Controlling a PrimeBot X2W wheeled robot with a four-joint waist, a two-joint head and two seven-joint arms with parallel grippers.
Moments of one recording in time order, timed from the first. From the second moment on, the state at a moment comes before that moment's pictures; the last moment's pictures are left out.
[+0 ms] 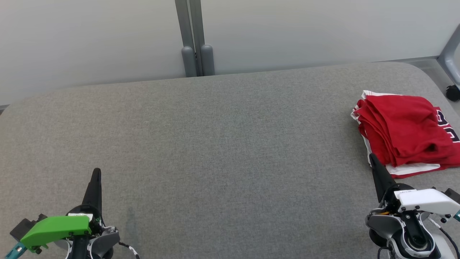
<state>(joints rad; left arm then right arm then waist) -0.09 0.05 0.11 0.25 -1.54 -0.13 0.10 -0.12 -0.06 -0.10 0.26 1.55 0.13 0.10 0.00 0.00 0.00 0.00</state>
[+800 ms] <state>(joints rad) -0.10 0.05 0.11 0.25 -1.61 -0.13 0.11 -0.11 -0.05 -0.12 0.25 1.61 0.13 0.11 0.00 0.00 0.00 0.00</state>
